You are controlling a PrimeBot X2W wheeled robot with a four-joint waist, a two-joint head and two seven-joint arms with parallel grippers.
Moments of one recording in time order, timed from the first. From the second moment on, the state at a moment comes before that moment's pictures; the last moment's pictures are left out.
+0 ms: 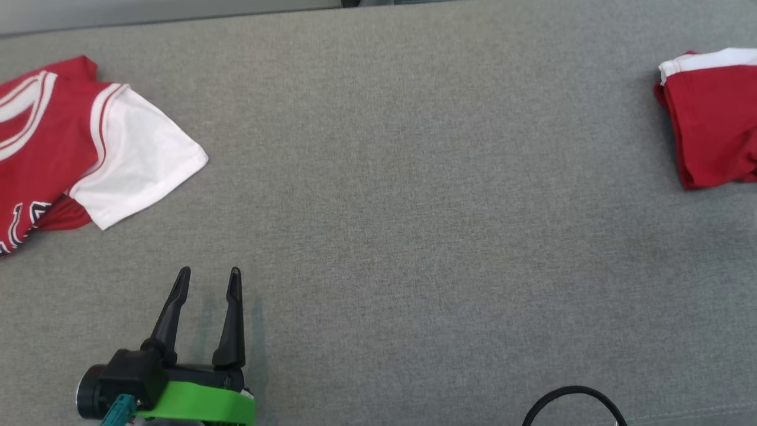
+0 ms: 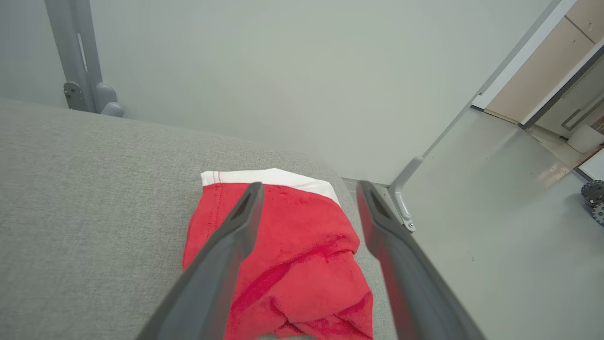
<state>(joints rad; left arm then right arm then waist) 0.01 0.06 -0.07 0.04 -0.21 -0.13 -0.26 -0.59 -0.52 -0.14 0.56 0.07 0.13 -0.07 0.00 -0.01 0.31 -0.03</state>
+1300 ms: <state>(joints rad) 0.11 0.05 -0.06 0.24 -0.26 -0.13 -0.26 0.18 -0.05 -0.19 0.02 -0.03 0.13 -0.26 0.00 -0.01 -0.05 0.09</state>
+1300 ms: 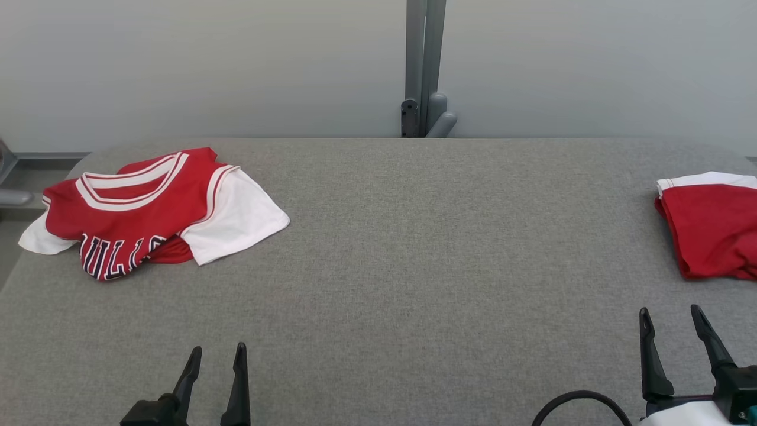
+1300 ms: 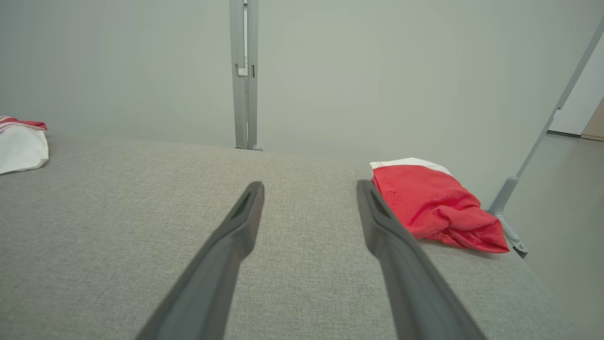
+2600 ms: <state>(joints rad) 0.15 0.05 0.08 0.17 -0.25 -0.13 -0.26 0.09 -0.05 -0.07 0.07 -0.01 0.13 -0.26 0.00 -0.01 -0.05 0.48</state>
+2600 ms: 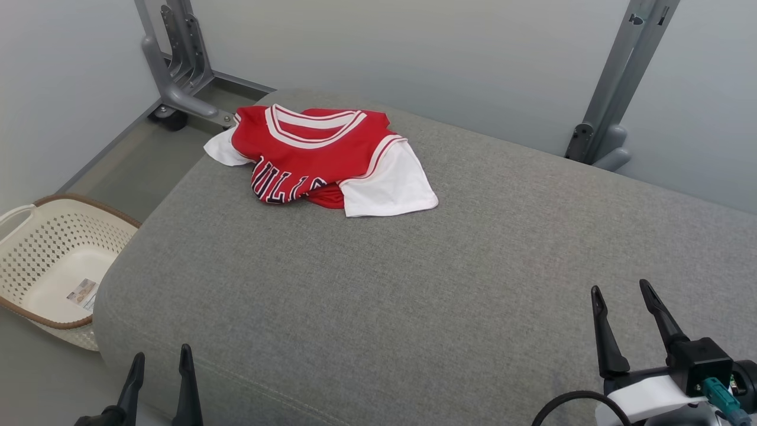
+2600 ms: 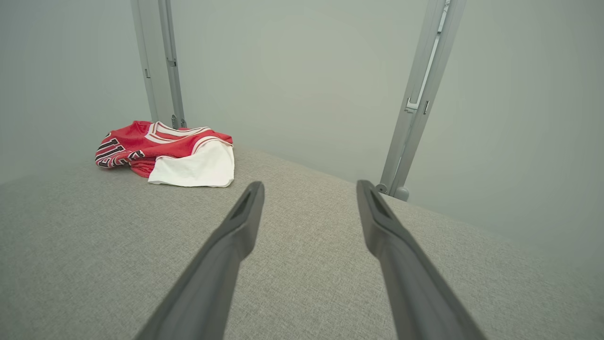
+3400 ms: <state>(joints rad) -0.31 0.09 -0.08 0.43 -0.35 -0.13 -0.23 -0.03 -0.14 -0.08 -0.05 -0.04 0.13 -0.26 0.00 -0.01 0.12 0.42</state>
